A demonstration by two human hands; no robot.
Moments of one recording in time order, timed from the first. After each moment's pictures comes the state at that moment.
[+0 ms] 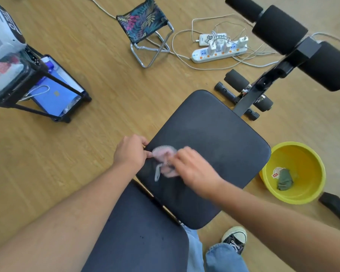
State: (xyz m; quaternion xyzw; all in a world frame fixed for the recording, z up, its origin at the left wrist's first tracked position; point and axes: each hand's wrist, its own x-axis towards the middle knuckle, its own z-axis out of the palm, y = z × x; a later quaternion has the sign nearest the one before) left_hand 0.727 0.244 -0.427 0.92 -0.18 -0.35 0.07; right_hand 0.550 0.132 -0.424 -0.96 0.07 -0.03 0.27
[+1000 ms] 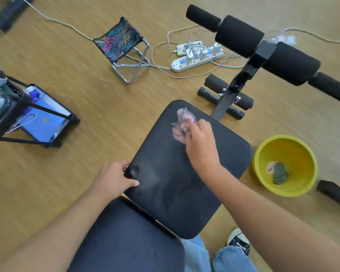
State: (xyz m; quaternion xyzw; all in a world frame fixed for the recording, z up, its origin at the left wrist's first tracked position) left_hand 0.722 0.258 -0.401 0.87 -0.21 -0.44 0.07; right_hand 0.565 0.061 -0.439 -0.89 0.37 -0.12 0.23
